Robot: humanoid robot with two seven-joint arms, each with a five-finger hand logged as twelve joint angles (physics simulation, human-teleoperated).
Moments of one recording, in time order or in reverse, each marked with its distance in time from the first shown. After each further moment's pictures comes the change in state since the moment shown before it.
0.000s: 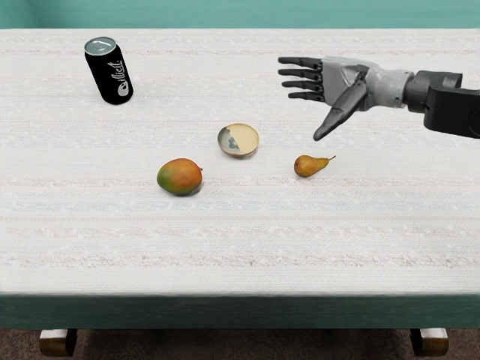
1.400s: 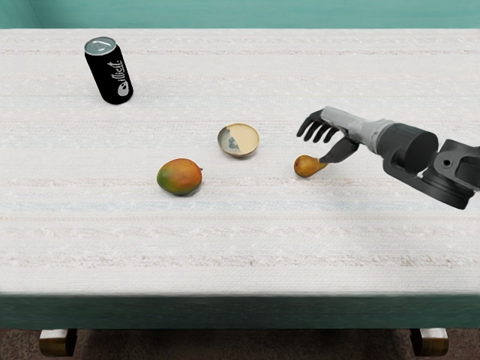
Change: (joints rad) left arm 0.000 0.000 0.000 0.000 0.000 0.000 0.000; right arm -0.035 -0.058 -0.202 0.442 -0.827 -0.736 -0.168
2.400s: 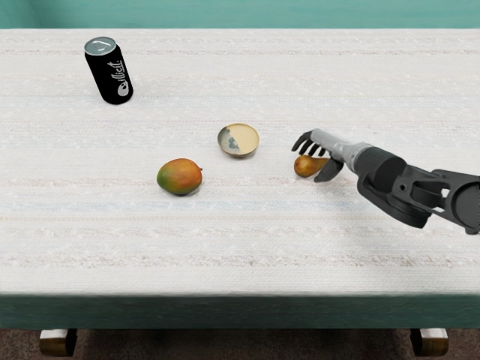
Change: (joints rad) left arm 0.000 0.000 0.000 0.000 0.000 0.000 0.000; right arm -0.033 0.184 -0.126 -0.197 -0.032 -0.118 0.010
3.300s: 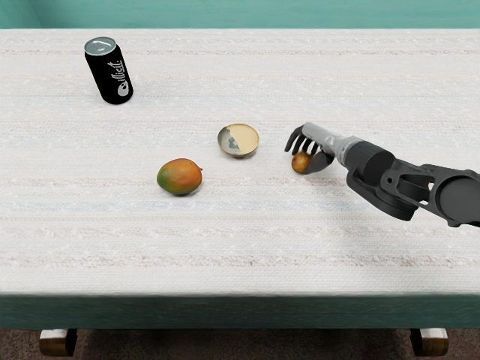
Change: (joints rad) left arm 0.000 0.000 0.000 0.000 0.000 0.000 0.000; right arm 0.007 0.063 0.010 -0.079 0.020 0.006 0.030
